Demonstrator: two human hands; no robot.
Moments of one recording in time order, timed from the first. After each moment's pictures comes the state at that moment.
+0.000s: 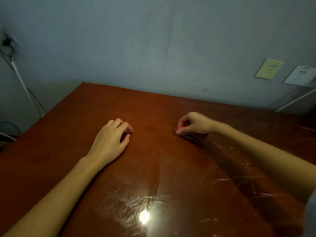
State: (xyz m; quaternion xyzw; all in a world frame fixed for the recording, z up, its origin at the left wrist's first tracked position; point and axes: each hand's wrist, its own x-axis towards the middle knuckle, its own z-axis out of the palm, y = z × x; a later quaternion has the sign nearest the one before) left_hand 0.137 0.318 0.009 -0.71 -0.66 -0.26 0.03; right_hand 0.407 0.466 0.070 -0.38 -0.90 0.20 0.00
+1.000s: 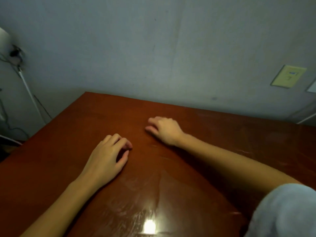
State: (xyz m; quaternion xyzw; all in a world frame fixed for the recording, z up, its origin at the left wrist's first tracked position) left_hand 0.135 0.319 0.008 -0.70 -0.66 -0.27 0.02; right_hand 0.304 0.492 0.029 -0.35 -0.93 0.00 0.08
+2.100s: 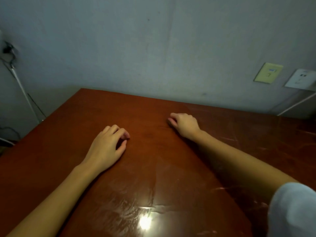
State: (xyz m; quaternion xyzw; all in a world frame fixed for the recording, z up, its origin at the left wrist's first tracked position) left_hand 0.137 0.319 0.010 -0.71 -0.65 -0.27 0.03; right_hand 0.374 0.493 0.029 -0.48 -0.87 -0.04 0.11
